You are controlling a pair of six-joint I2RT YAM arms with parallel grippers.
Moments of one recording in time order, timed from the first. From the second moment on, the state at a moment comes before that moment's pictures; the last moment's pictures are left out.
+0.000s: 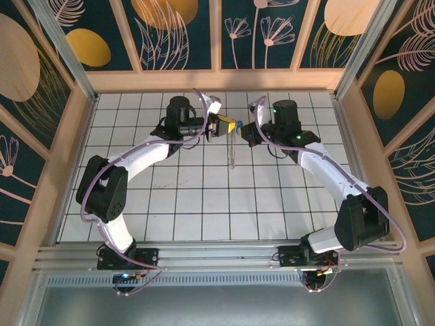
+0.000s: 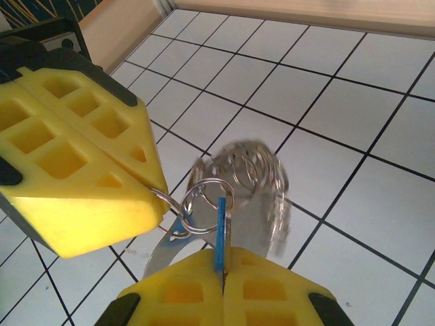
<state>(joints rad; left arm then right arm) -0.51 1.78 1.25 0.32 0.86 -0.25 0.39 1.42 1.13 -0.27 -0.51 0.10</state>
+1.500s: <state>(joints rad) -0.51 1.78 1.25 0.32 0.86 -0.25 0.43 1.45 1.13 -0.27 -0.49 0.10</state>
